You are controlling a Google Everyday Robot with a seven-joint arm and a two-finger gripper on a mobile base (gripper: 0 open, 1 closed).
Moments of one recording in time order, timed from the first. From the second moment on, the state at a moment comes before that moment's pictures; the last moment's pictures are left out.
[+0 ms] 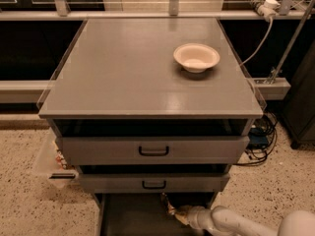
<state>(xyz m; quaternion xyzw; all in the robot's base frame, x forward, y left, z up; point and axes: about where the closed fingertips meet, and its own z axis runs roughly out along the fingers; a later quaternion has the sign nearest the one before) 0.509 -0.122 0.142 -0.34 0.85 0.22 0.34</state>
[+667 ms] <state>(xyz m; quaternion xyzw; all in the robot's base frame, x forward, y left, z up) 0.471 -0.185 0.161 -0.36 0.86 0.30 0.23</state>
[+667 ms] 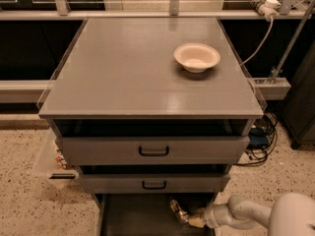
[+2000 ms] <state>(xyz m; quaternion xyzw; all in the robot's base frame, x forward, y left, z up) 0.445 -0.190 0.193 -0.38 0.81 0.42 0.16</state>
